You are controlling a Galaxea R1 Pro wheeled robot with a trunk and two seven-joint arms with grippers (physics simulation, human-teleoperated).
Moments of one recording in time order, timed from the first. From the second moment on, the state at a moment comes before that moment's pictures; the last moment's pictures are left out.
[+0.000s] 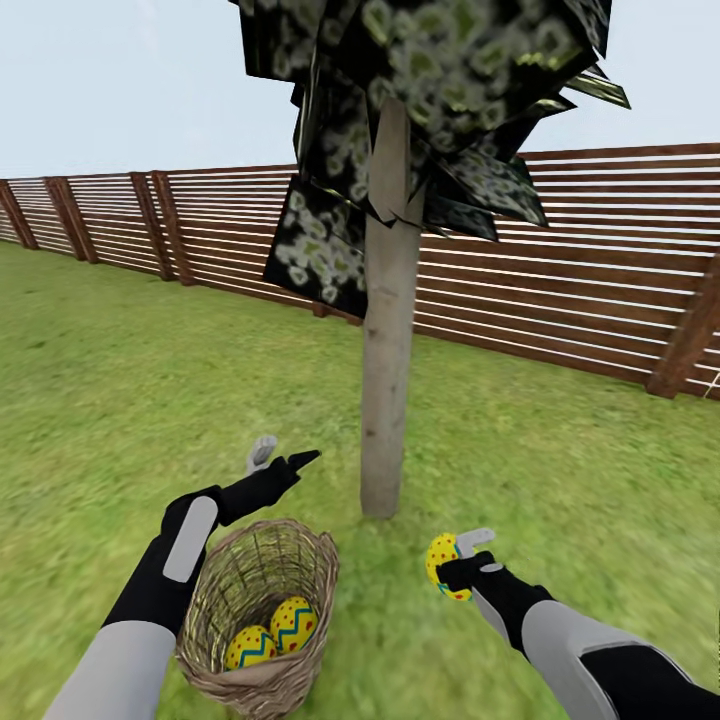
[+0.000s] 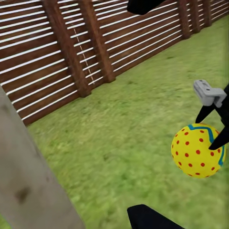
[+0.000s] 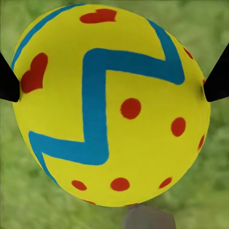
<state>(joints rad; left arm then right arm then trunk) -0.61 -0.04 0.11 -1.07 0.75 0.77 -0.32 -0.81 0.02 0.12 -0.07 0.11 0.05 -0.02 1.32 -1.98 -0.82</state>
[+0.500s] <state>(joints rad) -0.61 -0.04 0.07 -1.06 0.75 0.77 -0.32 -0.81 0.03 0.12 -0.06 0.11 0.04 -0.02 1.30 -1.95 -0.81</state>
